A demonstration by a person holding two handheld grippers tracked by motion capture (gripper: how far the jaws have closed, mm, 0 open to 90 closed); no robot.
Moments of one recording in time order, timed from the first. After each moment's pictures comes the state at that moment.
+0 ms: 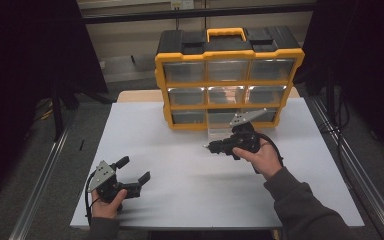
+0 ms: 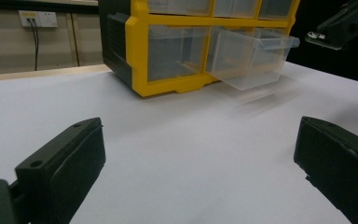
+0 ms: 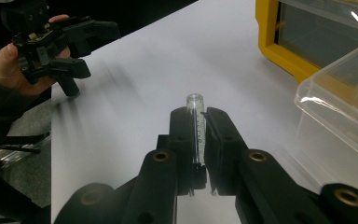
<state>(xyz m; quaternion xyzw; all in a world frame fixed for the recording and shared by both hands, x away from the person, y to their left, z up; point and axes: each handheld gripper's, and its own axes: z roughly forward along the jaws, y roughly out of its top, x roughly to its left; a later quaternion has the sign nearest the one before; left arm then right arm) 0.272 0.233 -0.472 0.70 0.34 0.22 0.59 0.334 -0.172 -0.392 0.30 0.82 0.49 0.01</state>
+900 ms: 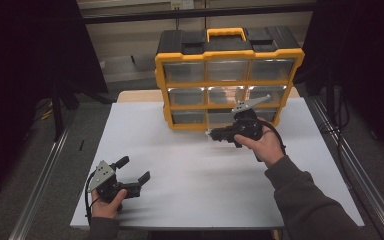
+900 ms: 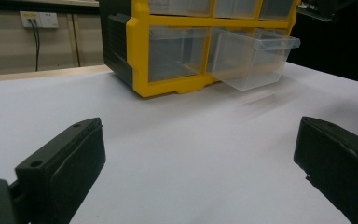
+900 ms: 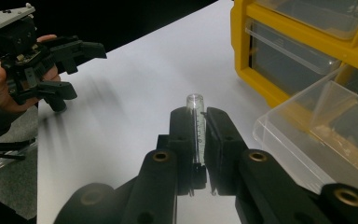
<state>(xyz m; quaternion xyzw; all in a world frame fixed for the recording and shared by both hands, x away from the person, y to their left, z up) 0.272 0.231 -0.472 0.69 0.34 0.21 0.60 0.352 -0.178 -0.367 0.31 0.82 0.48 0.04</state>
